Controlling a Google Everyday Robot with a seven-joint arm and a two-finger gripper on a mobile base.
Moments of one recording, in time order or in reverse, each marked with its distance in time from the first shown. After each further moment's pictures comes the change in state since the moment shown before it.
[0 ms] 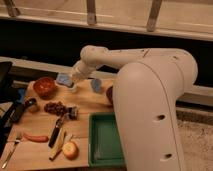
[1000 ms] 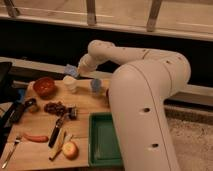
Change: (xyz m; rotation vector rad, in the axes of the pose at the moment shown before) arm -0.068 -0.025 0.008 -0.018 -0.060 0.065
